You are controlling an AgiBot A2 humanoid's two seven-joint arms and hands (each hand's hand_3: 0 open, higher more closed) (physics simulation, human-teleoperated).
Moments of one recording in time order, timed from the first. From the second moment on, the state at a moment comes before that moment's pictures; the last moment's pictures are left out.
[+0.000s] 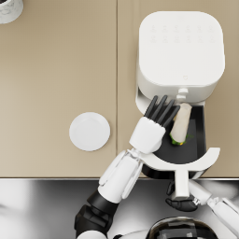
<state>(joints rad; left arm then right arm) 0.66 1.51 0.54 -1.56 2.92 -0.01 0.00 0.19 -0.74 0.82 1.89 1.33 0.08 0.01</state>
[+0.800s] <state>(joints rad) 0.44 1.41 0.04 -1.69 2.92 0.00 0.00 0.45 -0.87 0.86 1.60 1.32 0.17 0.02</state>
